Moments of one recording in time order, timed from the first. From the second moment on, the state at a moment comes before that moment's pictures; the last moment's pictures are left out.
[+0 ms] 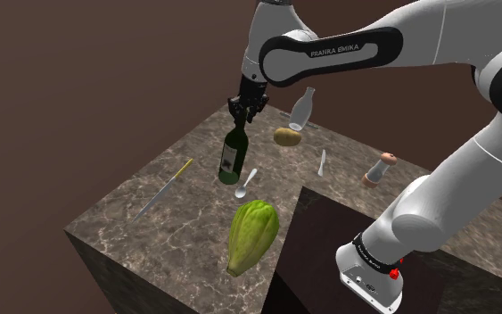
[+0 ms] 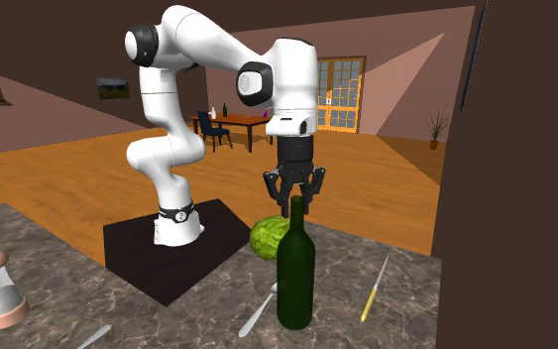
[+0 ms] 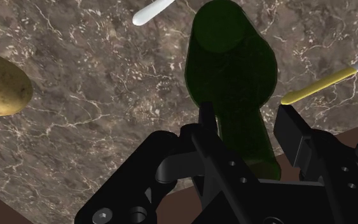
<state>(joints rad) 0.06 -0.05 0.24 -2.08 -0.08 2.11 0.47</state>
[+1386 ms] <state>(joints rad) 0.06 -0.09 0.24 -1.95 -0.06 1.94 0.45</state>
